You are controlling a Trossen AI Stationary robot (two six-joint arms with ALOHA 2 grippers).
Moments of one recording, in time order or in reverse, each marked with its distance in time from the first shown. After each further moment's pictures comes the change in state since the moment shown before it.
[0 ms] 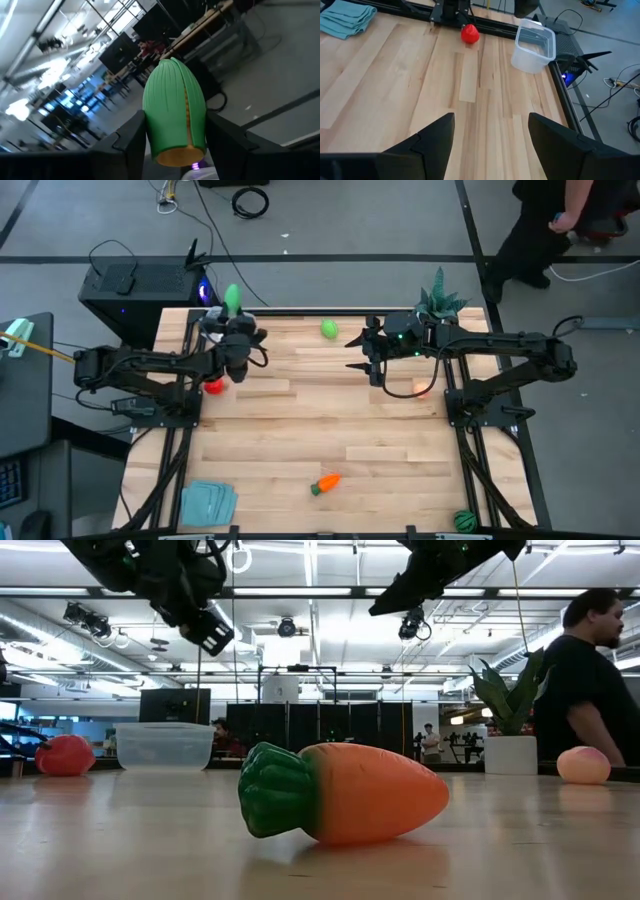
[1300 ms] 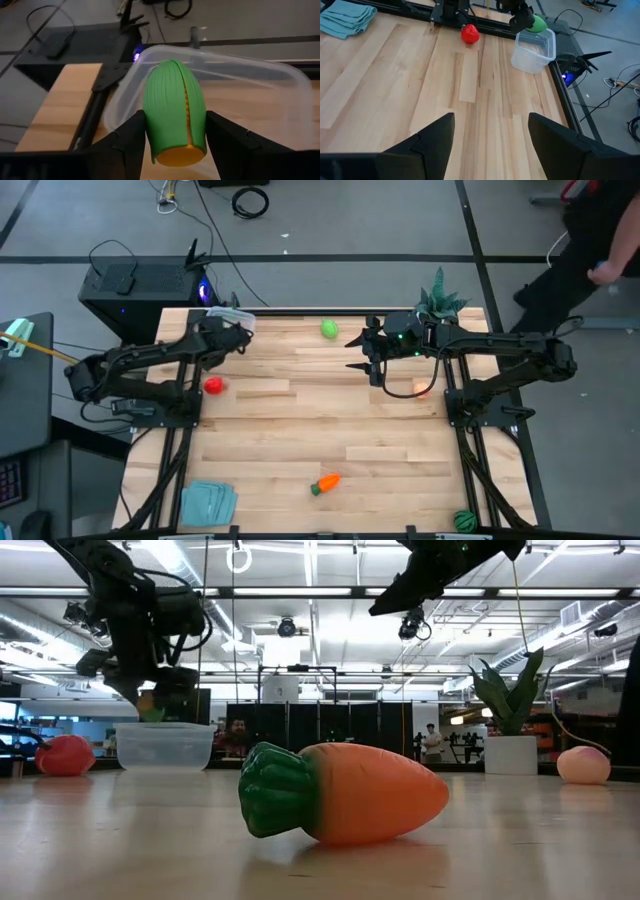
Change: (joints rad) left arm 0.353 -0.066 -0.003 -1.093 0.646 -1.390; right arm 0.000 0.000 0.000 0.000 0.000 0.000
